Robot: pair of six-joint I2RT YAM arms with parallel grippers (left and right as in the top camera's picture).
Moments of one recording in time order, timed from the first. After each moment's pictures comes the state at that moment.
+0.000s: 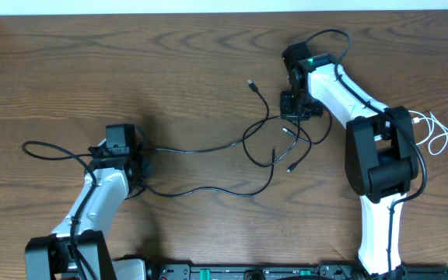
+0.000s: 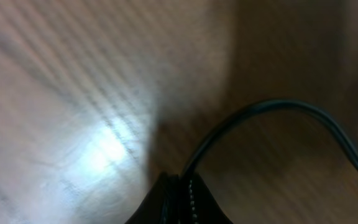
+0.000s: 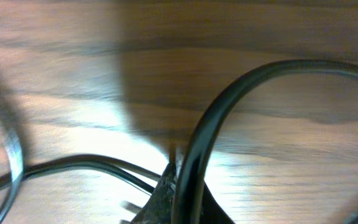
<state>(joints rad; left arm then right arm) 0.09 1.42 0.63 -0.50 -0.17 -0.71 0.32 2.23 1.70 -0.97 -0.03 0.35</state>
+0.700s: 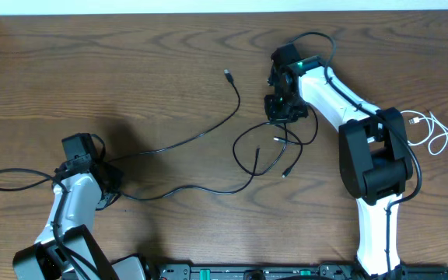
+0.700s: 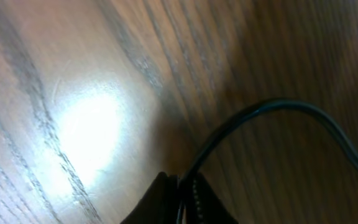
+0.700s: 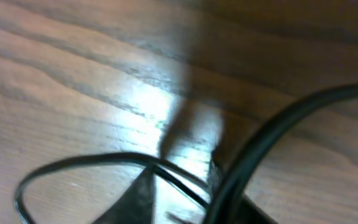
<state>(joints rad) 0.39 1.42 0.63 -0.54 -0.09 -0.70 0.37 2.23 1.70 -0.94 -0.19 0.24</state>
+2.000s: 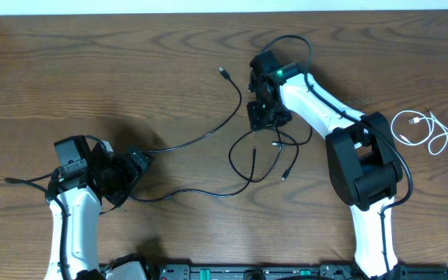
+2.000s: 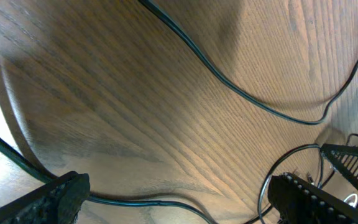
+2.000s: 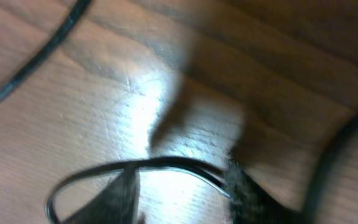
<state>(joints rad) 0.39 1.23 0.65 -0.69 0.49 -0.48 0.47 2.23 1.70 -0.92 -0.19 0.24</state>
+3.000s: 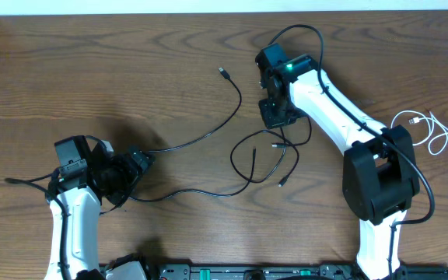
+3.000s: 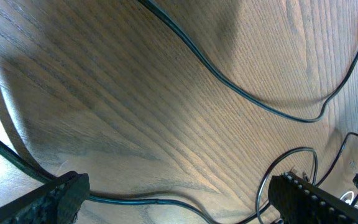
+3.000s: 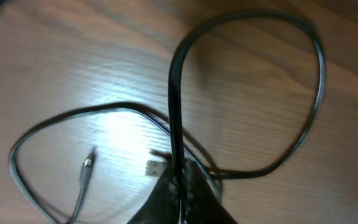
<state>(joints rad) 0.39 1.23 0.65 -0.69 0.50 -0.48 0.47 2.10 1.71 -1.10 0.02 0.22</state>
